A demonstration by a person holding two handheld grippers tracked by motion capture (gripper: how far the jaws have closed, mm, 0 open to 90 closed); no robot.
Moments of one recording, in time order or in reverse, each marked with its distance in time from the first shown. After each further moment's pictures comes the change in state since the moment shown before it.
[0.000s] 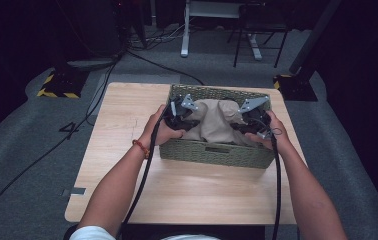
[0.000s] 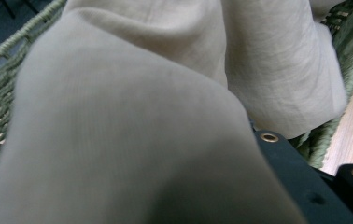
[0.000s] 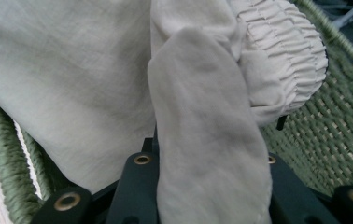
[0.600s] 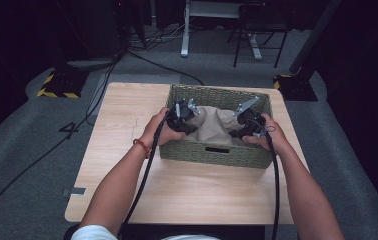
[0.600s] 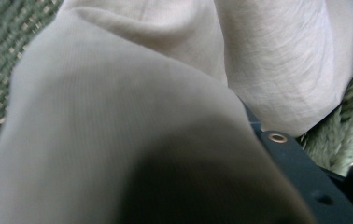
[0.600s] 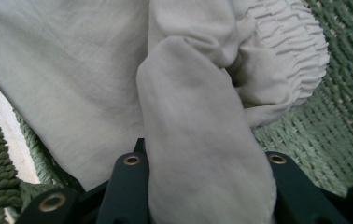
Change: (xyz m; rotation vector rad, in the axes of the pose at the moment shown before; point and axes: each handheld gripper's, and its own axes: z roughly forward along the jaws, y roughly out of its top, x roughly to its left) left arm 0.003 -0.004 0.019 0.166 -0.026 0.007; right arm -0.003 -0.004 0.023 0.176 0.099 0.024
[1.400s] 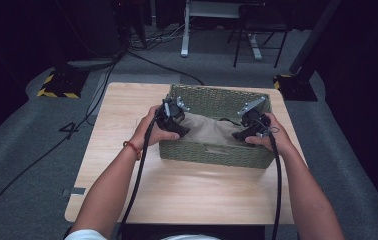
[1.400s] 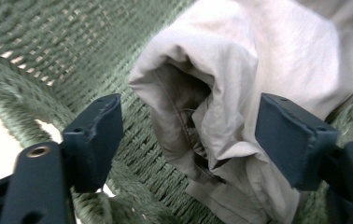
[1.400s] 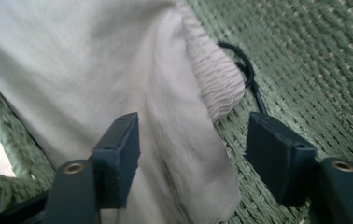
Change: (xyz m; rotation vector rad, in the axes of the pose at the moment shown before) left arm 0.013 -0.024 -0.017 -0.037 0.086 -0.115; right arm -0.006 -0.011 -0.006 -0.028 -0.067 0.092
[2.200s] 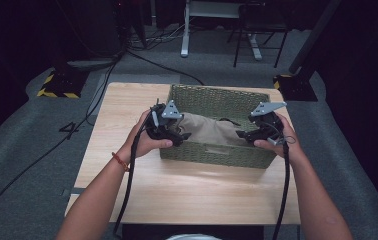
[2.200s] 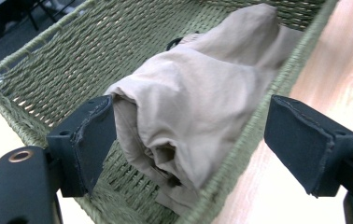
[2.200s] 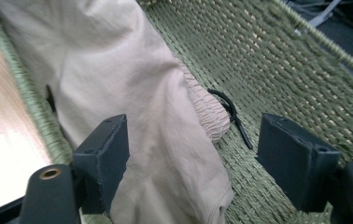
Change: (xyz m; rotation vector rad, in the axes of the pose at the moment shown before) left arm -0.036 -0.020 -0.057 -0.220 -0.019 0.080; right arm 0.019 -0.016 -0.051 -0.240 -0.057 -0.006
